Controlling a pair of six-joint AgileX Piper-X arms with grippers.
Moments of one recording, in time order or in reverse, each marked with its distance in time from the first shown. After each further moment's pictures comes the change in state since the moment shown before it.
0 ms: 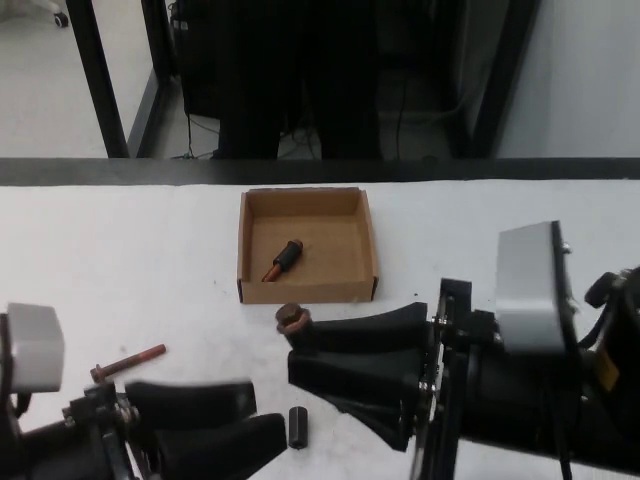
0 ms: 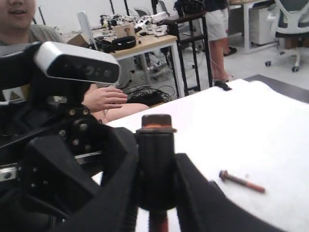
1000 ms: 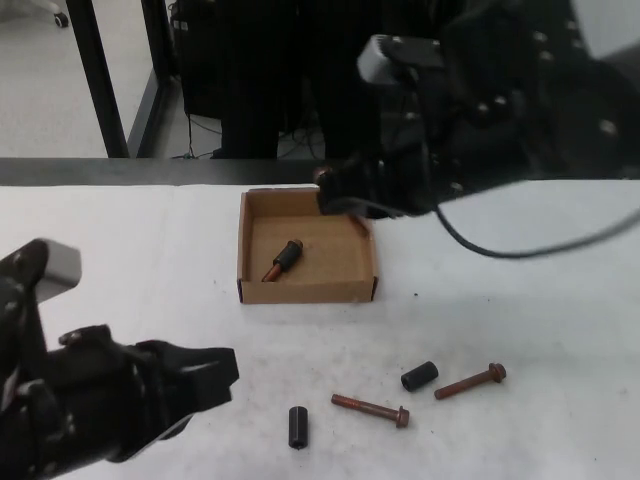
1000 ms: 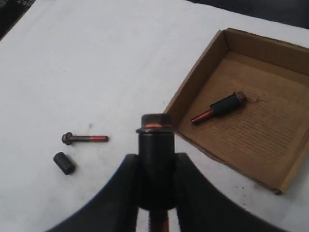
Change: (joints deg) left arm 0.0 4.7 -18.0 34.4 -16.7 -15.2; right arm -17.1 28.0 -47.8 55.1 4.2 -2.2
